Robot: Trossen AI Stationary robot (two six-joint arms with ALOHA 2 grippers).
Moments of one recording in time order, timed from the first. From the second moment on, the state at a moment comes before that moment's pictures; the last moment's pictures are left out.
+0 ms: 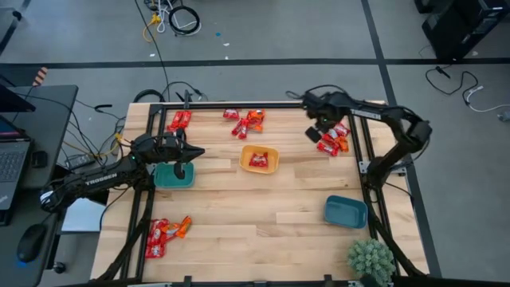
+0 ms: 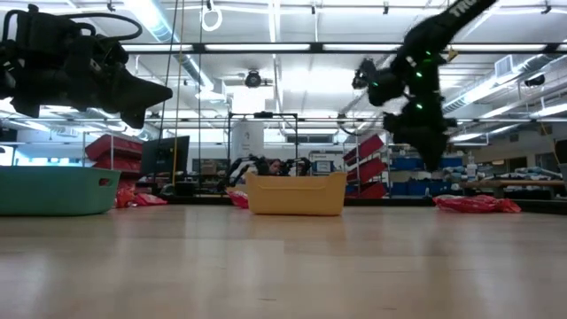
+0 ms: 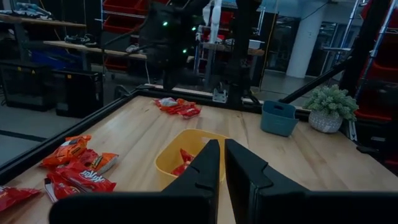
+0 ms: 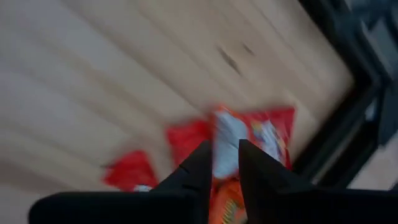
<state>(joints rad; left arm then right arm) 0.55 0.43 0.02 0.45 0.46 -0.14 -0.72 1.57 1.06 -1.02 0.29 0.20</state>
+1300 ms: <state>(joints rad) 0.55 0.43 0.02 0.44 0.45 -0.14 -0.82 1.59 0.86 -0.77 0.30 0.37</state>
